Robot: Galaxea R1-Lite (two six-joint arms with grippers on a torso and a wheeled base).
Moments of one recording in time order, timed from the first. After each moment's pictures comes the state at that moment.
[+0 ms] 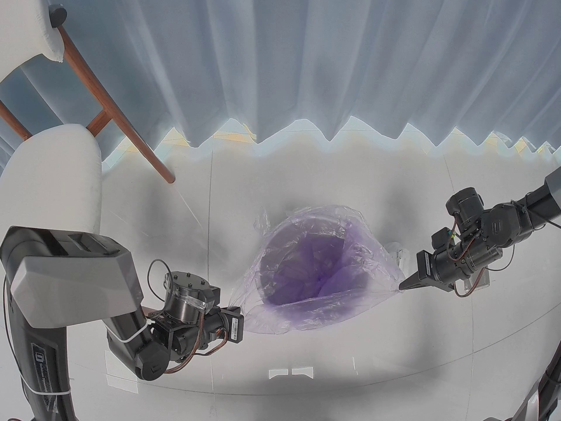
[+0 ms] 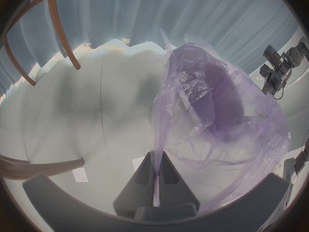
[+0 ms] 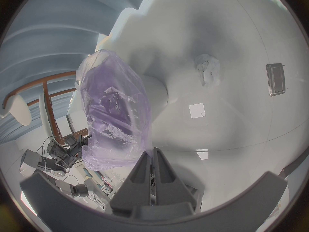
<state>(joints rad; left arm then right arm) -0.52 2.24 -0.55 -1.12 0.06 -0.17 0.18 2.00 -1.11 0.23 0.48 0.29</state>
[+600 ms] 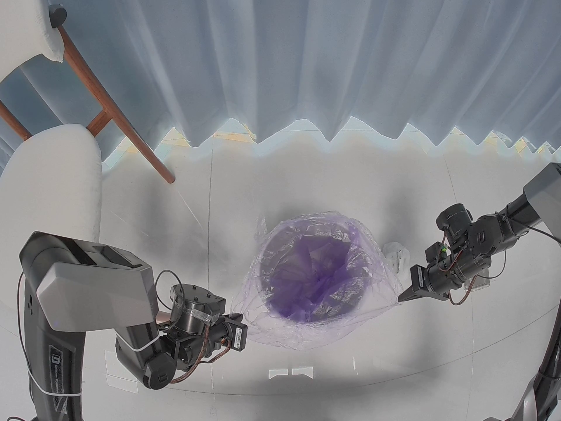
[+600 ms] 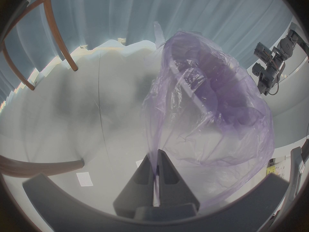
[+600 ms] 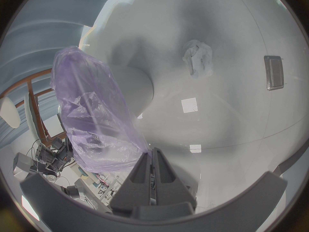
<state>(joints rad) -0.54 2.32 -0.52 -1.24 0.09 -0.12 0.16 2.12 -1.14 0.23 0.43 0.25</state>
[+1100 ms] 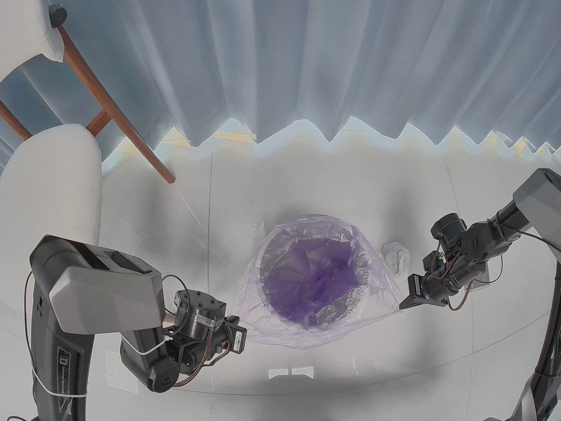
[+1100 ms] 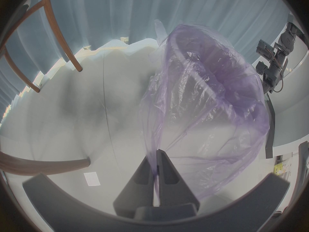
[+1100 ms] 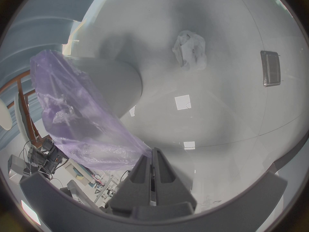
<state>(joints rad) -0.55 2.36 -0.52 -1.26 0.16 -0.10 0.16 2.19 -1.15 0.22 0.36 0.24</state>
